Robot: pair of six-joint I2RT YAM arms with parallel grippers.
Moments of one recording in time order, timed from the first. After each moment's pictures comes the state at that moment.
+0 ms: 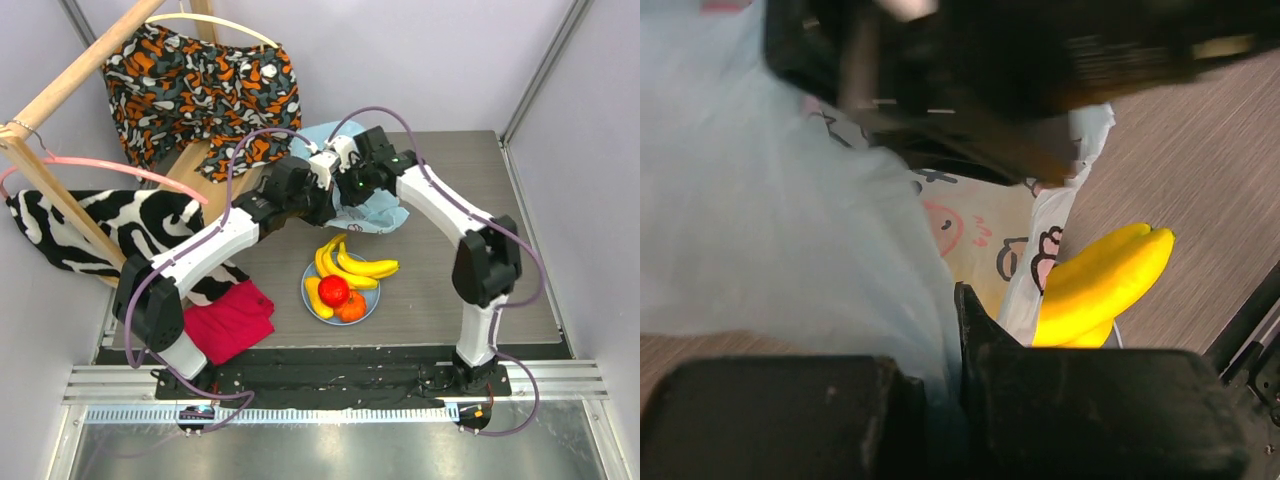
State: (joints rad) left arm -0.65 1.62 1.36 -0.32 0.20 -0.16; right arm 0.49 1.89 1.71 -0.67 -0.26 -0.25
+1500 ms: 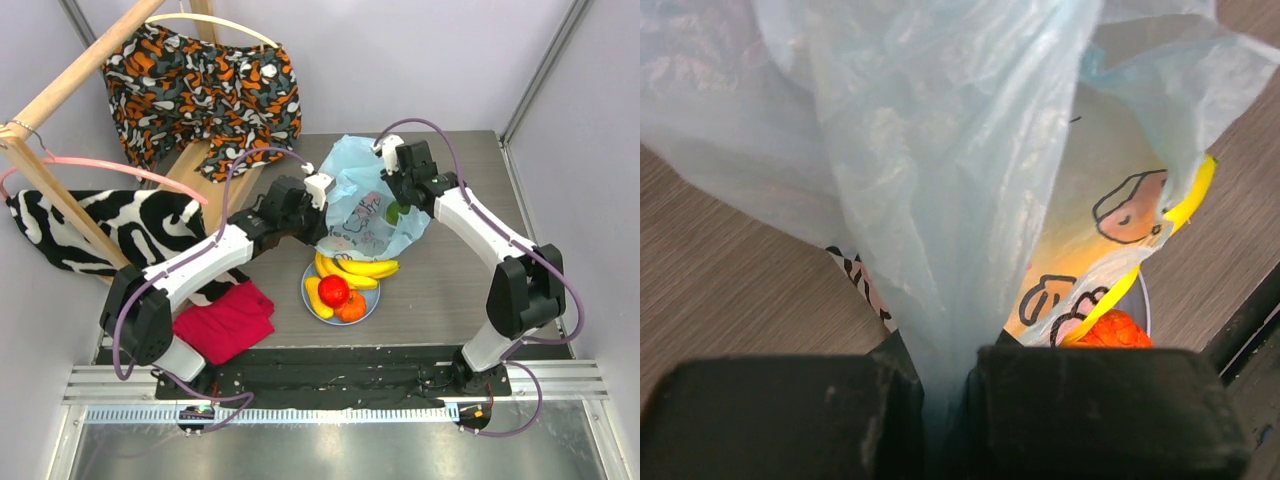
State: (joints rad) left arm -0.67 1.52 1.17 -0.28 0.17 -0.15; right arm 0.37 1.64 1.34 -0.46 0.24 -0.31
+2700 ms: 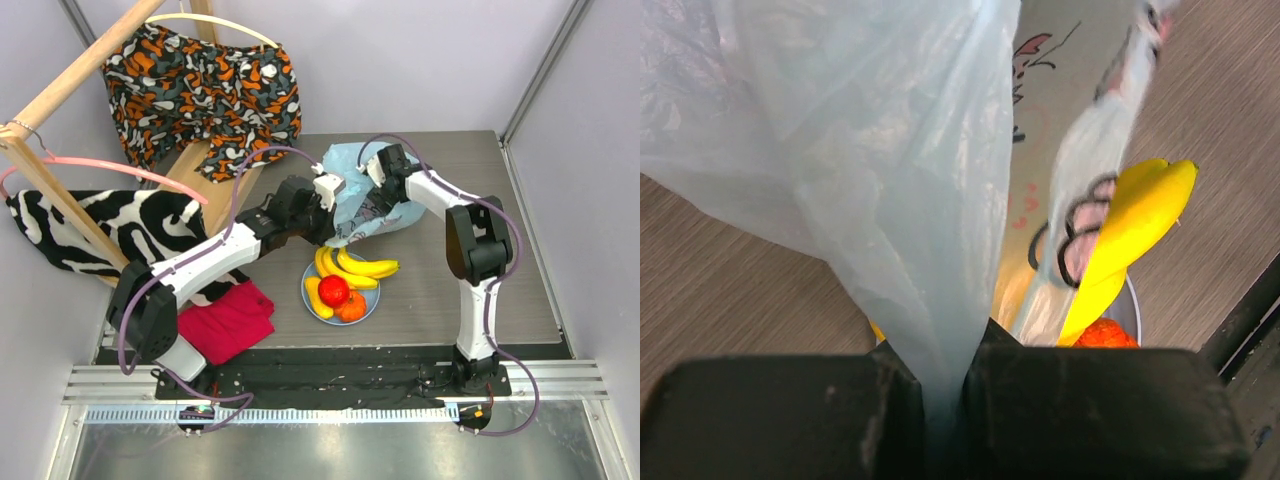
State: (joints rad) left arm -0.71 1.57 1.22 -0.28 0.16 -0.13; right arm 0.32 2.08 1.59 -0.56 0.25 -0.53
